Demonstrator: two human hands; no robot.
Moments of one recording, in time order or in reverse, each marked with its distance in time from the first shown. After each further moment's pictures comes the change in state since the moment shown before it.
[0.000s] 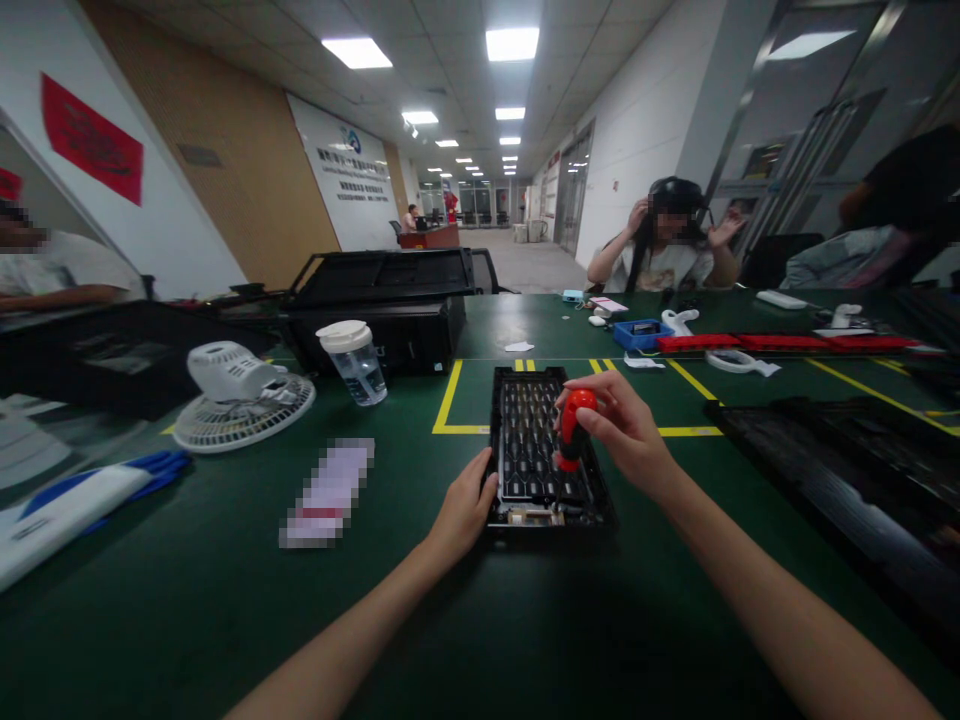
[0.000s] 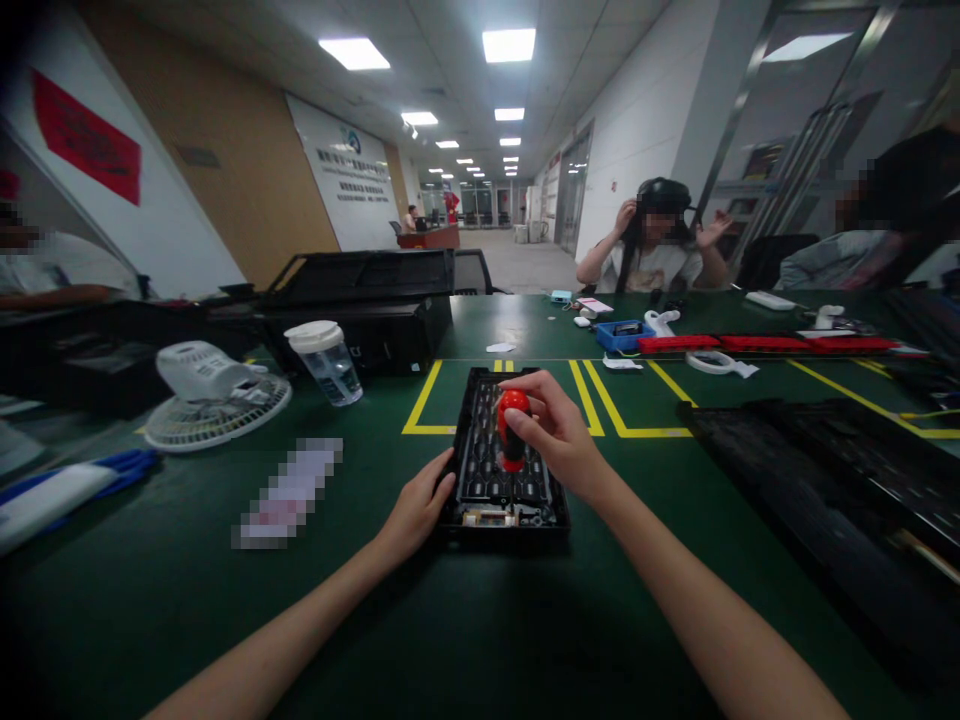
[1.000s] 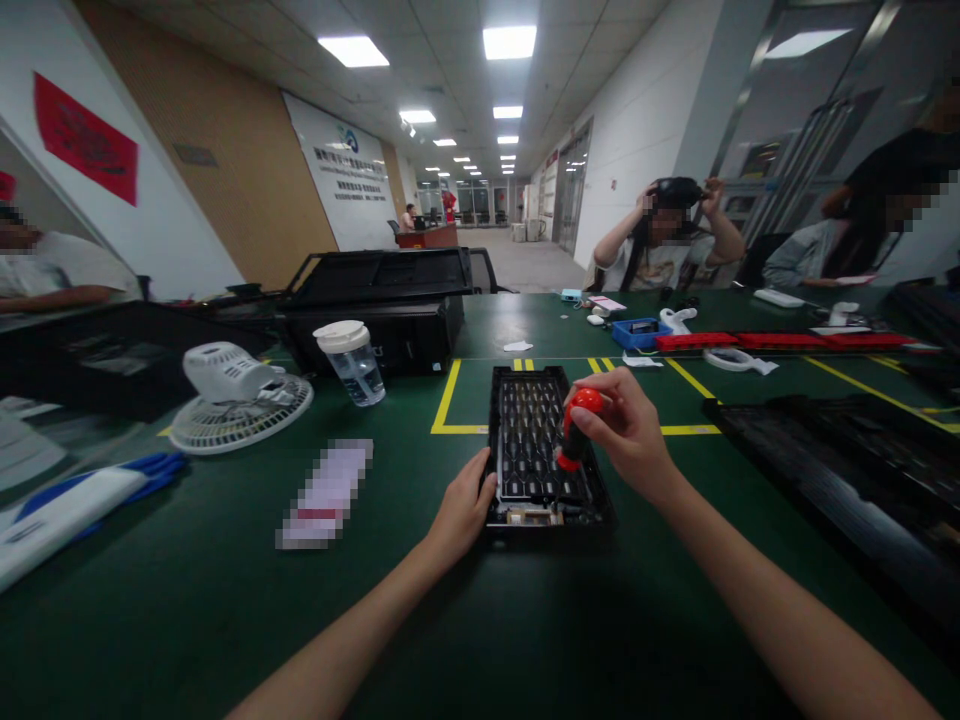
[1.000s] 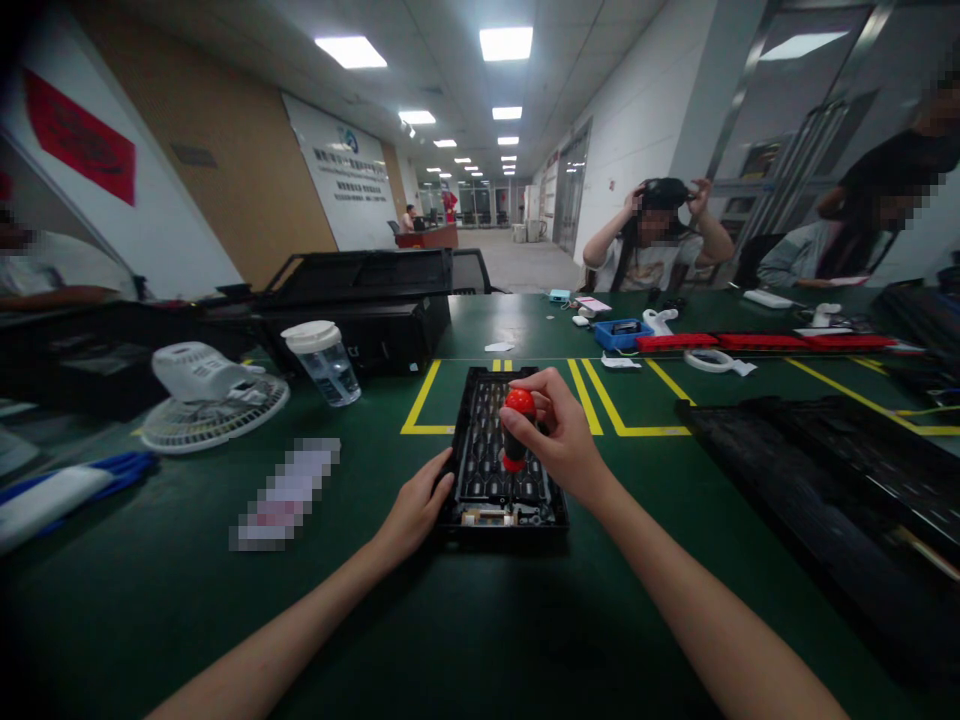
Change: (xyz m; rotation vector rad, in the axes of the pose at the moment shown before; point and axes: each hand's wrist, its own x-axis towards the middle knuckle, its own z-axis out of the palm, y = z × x) left_hand 0.000 -0.003 0.002 -0.010 0.016 0.012; right_hand -0.001 0.003 0.000 -0.150 0.141 -0.044
